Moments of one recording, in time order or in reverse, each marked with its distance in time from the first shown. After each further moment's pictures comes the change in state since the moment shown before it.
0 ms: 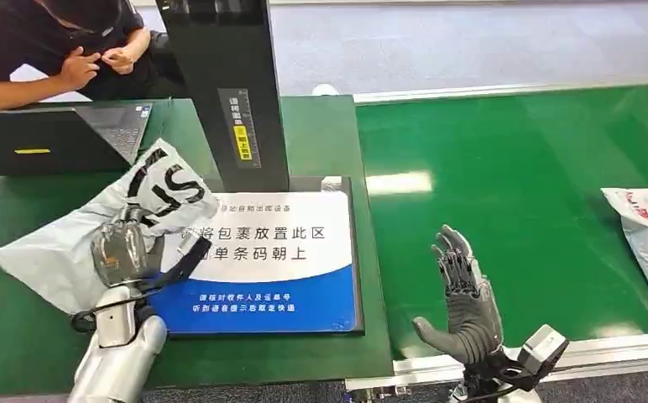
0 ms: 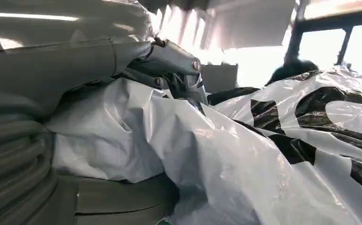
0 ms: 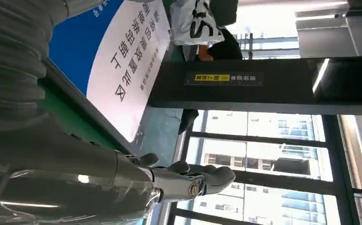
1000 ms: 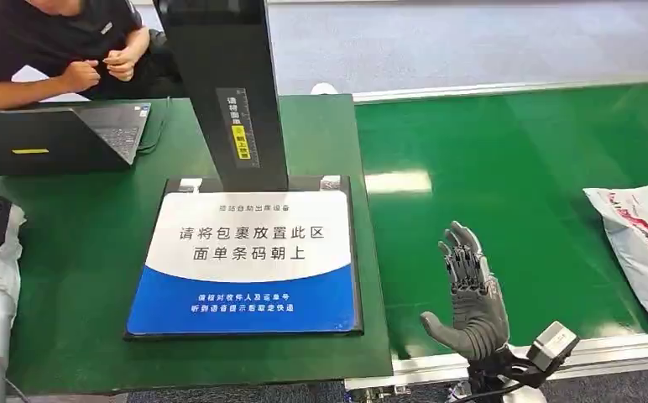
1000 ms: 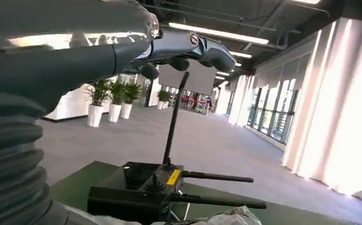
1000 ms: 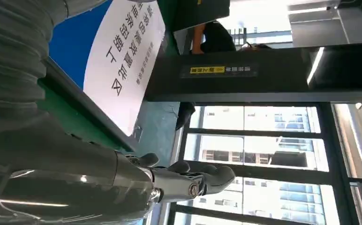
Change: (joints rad) left arm -0.176 0.321 0.455 0.245 0.018 -0.075 0.141; right arm -0.010 0.018 -0.035 0.003 -0.016 0.027 0.013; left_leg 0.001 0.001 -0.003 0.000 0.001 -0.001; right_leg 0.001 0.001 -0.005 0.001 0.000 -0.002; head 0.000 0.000
